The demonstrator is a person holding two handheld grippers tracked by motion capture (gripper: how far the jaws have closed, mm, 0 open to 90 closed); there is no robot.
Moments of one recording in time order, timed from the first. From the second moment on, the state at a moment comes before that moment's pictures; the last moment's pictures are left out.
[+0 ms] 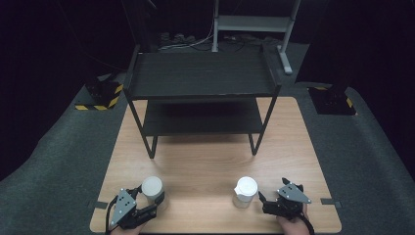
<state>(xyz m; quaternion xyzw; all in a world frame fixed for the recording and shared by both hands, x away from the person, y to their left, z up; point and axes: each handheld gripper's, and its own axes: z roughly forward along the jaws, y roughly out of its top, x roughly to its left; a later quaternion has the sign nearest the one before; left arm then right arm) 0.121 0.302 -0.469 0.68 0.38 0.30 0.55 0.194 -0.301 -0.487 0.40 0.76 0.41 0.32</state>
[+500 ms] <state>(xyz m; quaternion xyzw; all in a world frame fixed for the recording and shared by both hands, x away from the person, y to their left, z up) 0.119 0.293 -0.438 0.68 0.37 0.30 0.56 0.194 -0.302 -0.487 0.40 0.76 0.42 0.32</state>
